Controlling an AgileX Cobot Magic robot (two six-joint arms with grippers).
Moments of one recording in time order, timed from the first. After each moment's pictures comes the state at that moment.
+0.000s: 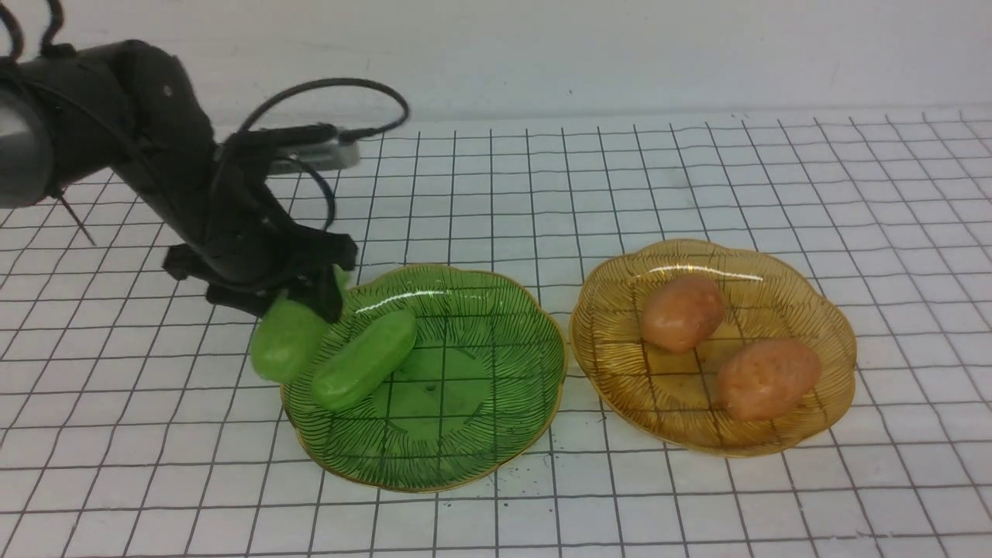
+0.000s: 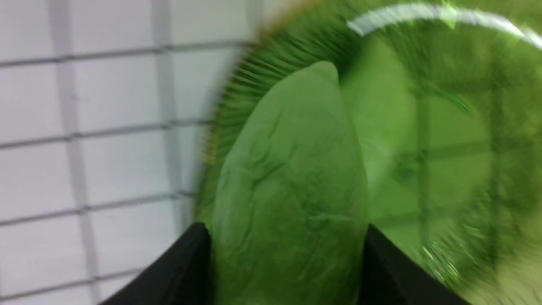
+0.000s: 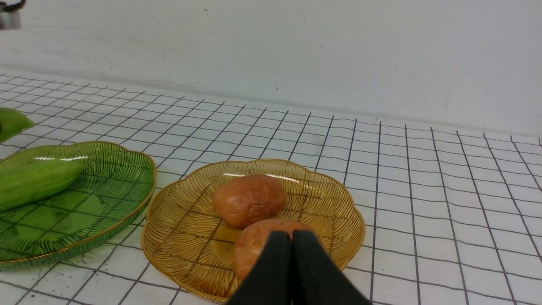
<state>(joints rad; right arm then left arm) 0.20 0.03 -0.28 0.04 0.55 -0.09 -0.20 1.84 -1.45 -0.20 1.02 0.06</state>
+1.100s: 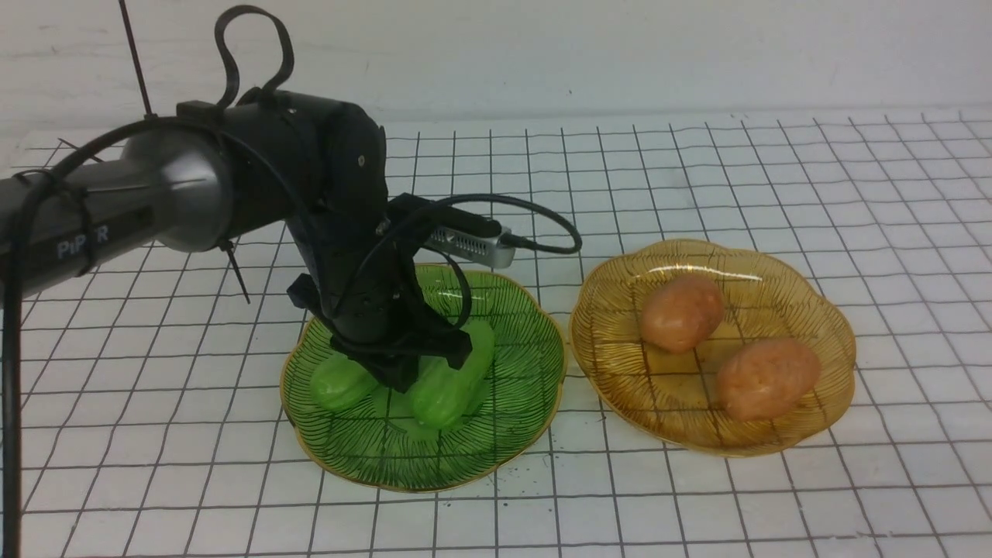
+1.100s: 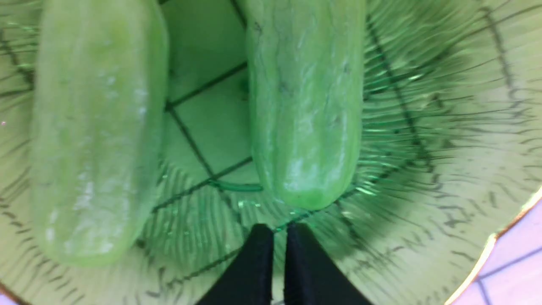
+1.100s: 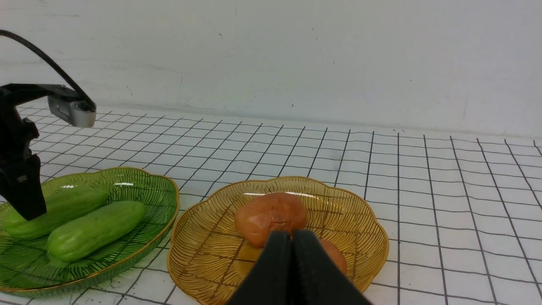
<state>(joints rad) 0.20 0.03 -0.28 0.12 0.51 -0.09 -0.43 1.89 -1.45 -0.07 1.05 0.07</state>
